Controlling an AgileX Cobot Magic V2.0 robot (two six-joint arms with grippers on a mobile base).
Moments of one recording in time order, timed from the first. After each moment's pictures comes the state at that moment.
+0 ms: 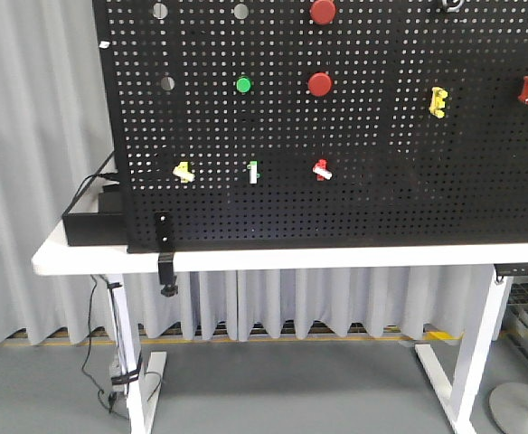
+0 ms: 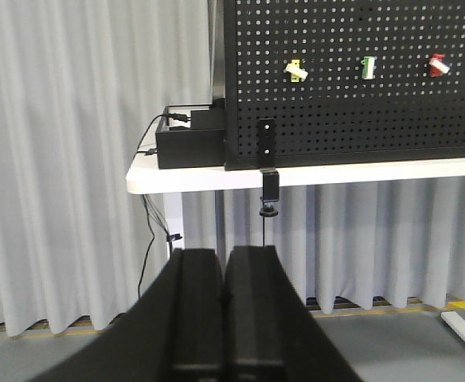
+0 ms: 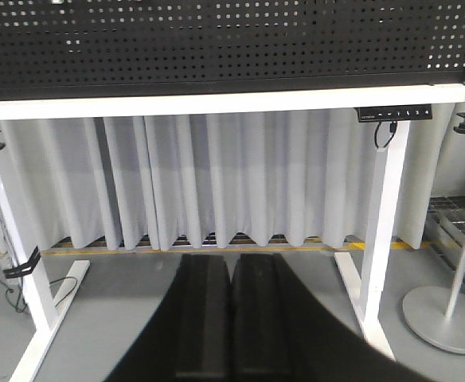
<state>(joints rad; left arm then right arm) -0.04 -0.01 0.03 0.01 0.02 0.00 0.03 -0.01 0.03 -0.03 0.19 0.05</state>
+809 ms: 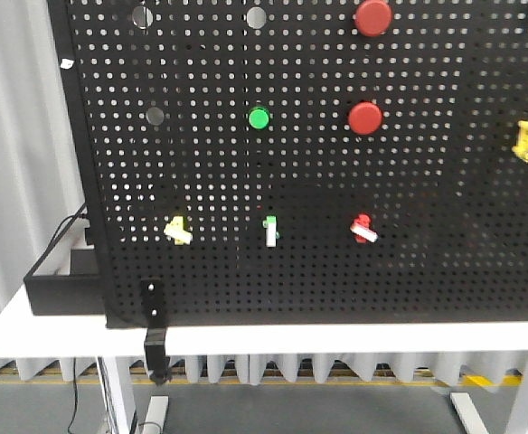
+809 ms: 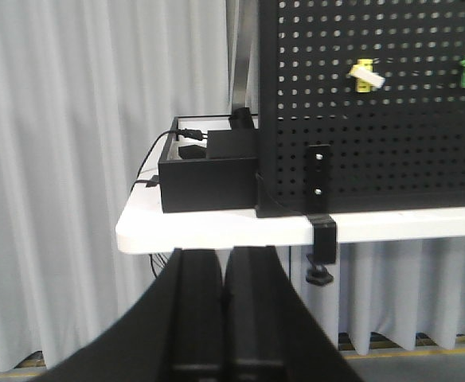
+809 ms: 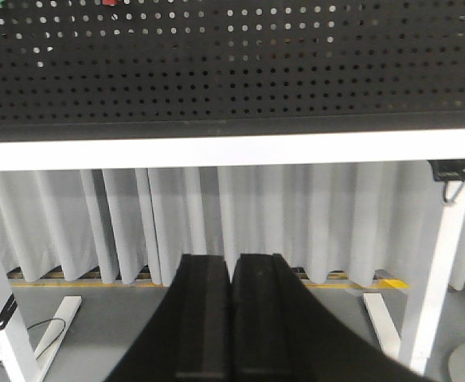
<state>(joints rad) -0.04 -0.01 0.03 0.01 0.02 0.00 0.03 -0.01 0.03 -0.03 0.19 0.05</state>
